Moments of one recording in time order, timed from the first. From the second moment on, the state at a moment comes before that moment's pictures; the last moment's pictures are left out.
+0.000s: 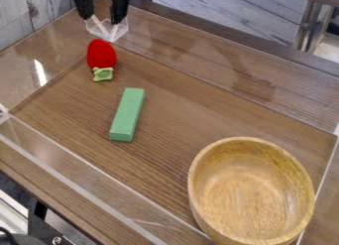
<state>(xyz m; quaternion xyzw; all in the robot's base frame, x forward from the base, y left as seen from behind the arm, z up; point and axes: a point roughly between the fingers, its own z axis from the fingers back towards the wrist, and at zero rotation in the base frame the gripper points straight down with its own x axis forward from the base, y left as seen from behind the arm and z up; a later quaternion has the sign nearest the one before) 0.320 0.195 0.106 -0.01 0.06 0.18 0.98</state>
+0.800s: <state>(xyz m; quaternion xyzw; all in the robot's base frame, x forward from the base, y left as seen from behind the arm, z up) 0.323 0.202 0.091 0.01 0.09 0.26 0.96</state>
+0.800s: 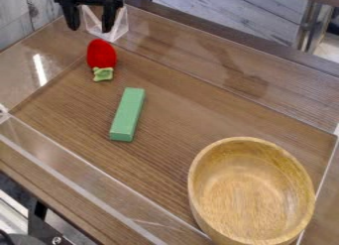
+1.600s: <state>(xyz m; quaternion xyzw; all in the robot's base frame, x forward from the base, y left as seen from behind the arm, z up) 0.328 0.177 0.050 0.02 0.10 0.31 0.94</state>
